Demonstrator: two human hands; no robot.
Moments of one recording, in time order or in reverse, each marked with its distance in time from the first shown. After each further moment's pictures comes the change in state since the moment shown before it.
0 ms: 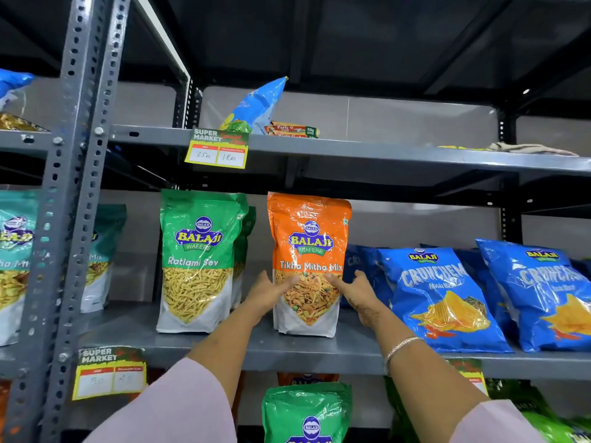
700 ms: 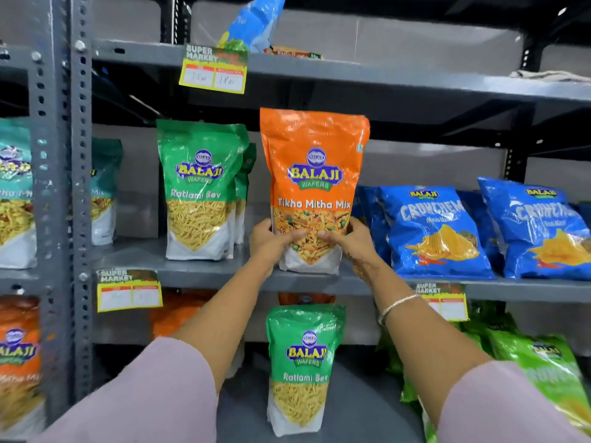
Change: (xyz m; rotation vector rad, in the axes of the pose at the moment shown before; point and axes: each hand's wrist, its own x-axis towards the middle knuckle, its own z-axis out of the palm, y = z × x) left_hand -0.037 -0.022 0.017 -0.276 0.155 0.100; right_hand -0.039 0.020 0.005 0.109 -0.035 -0.146
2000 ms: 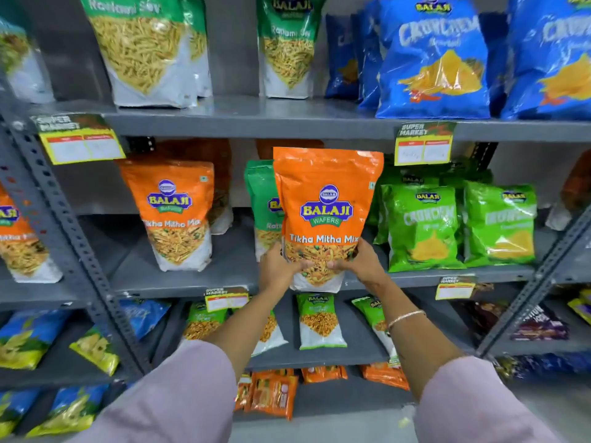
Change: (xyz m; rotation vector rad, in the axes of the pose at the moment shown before) left_hand -0.208 -0.201 0.034 0.373 -0.125 -0.323; right_hand -0.191 0.218 -0.070 -0.176 -0.113 0.440
